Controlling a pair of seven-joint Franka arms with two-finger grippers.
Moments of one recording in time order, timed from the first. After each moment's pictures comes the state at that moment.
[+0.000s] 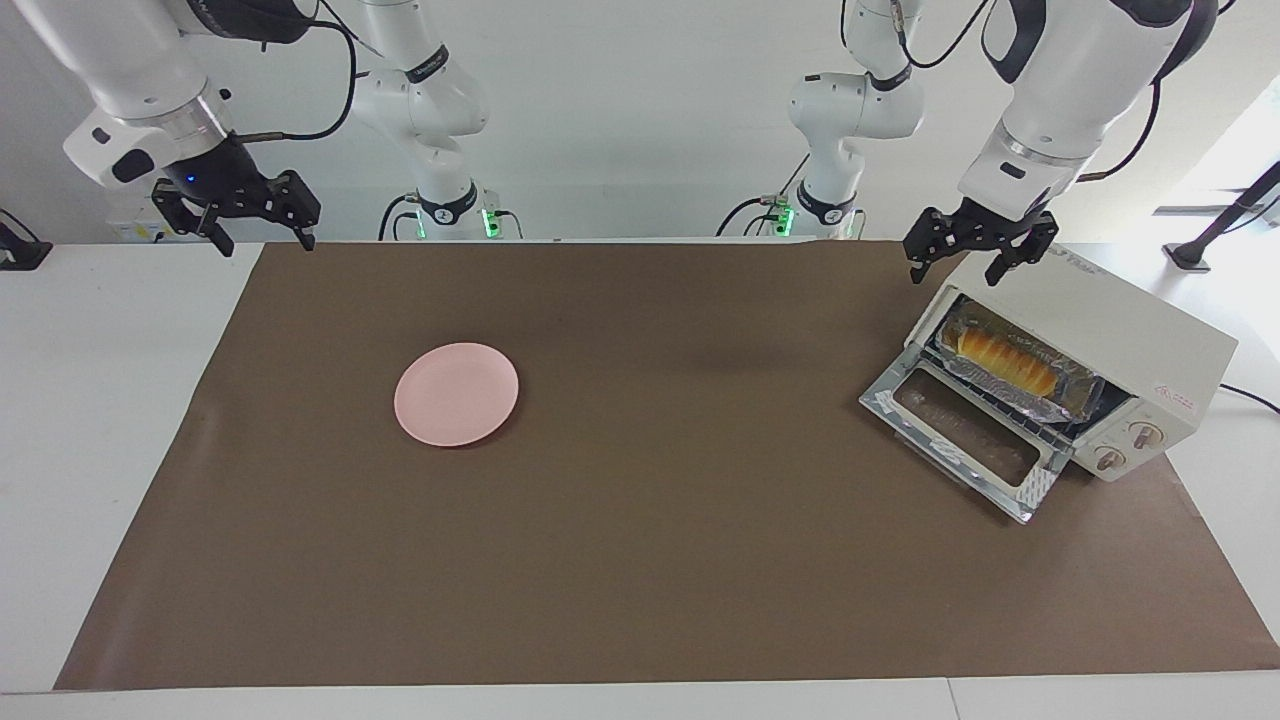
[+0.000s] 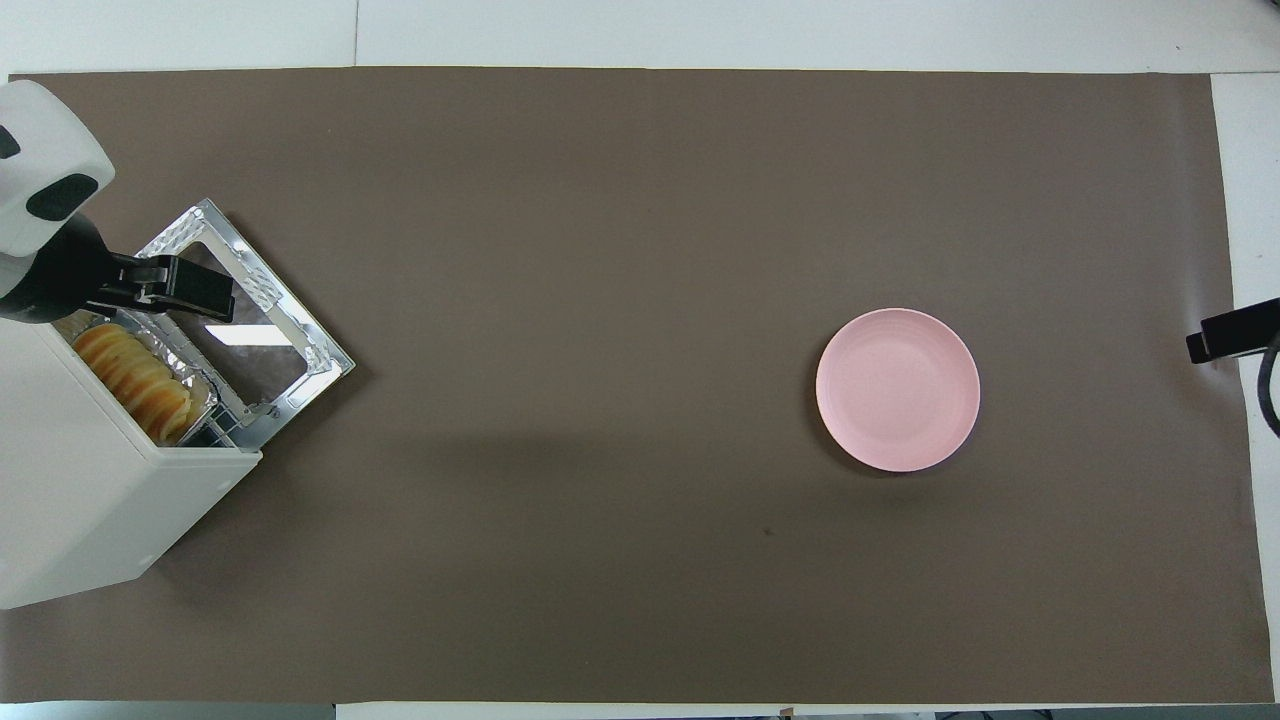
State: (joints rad) left arm -0.23 0.00 0.05 -1.58 0.00 1.56 -0.04; right arm -0.13 -0.06 0.03 -1.60 -0.01 1.47 -0.18
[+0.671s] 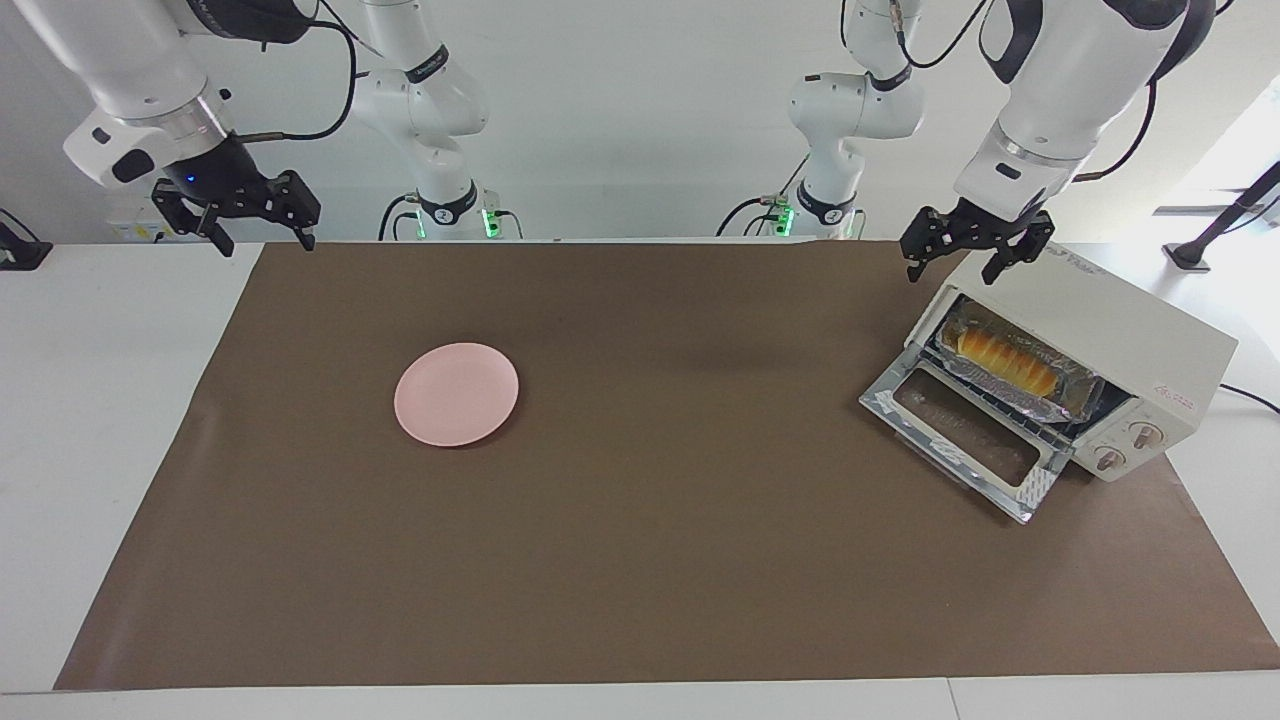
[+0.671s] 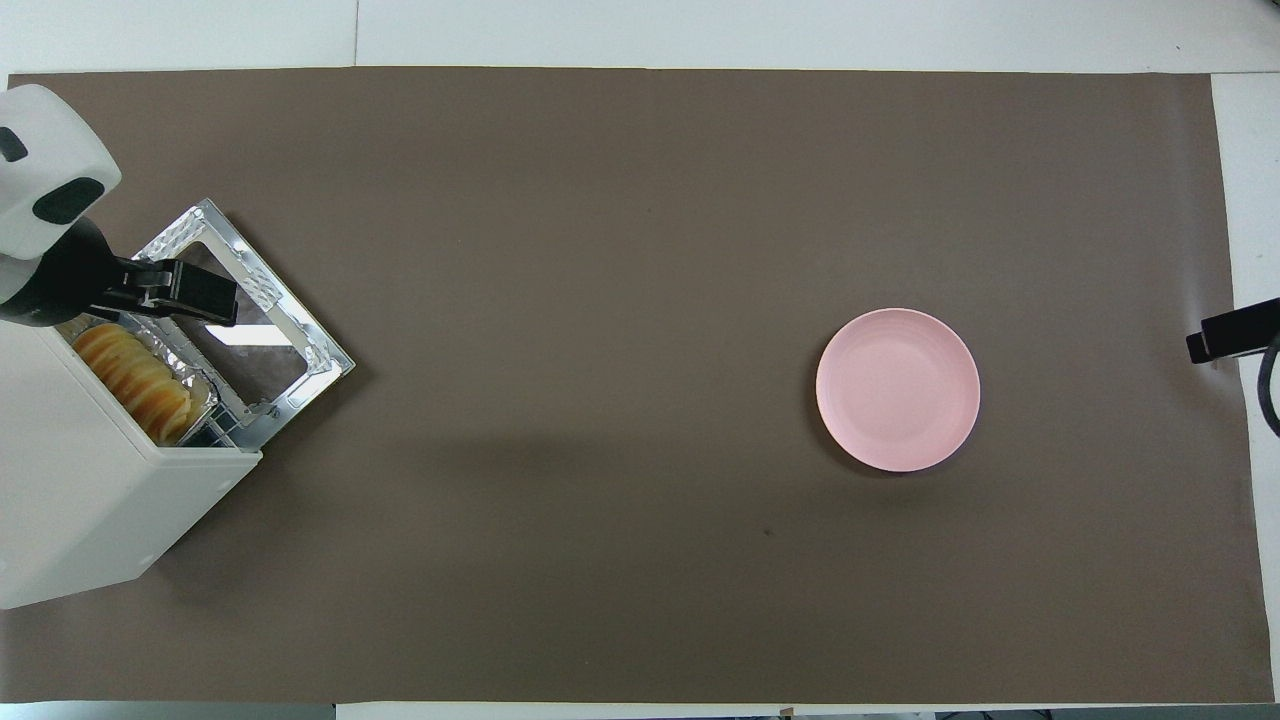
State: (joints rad) left arm -0.22 0.00 0.05 -1.58 0.00 1.55 -0.04; right arm -0.13 -0.06 0.03 -1.60 -0.01 1.47 -0.18
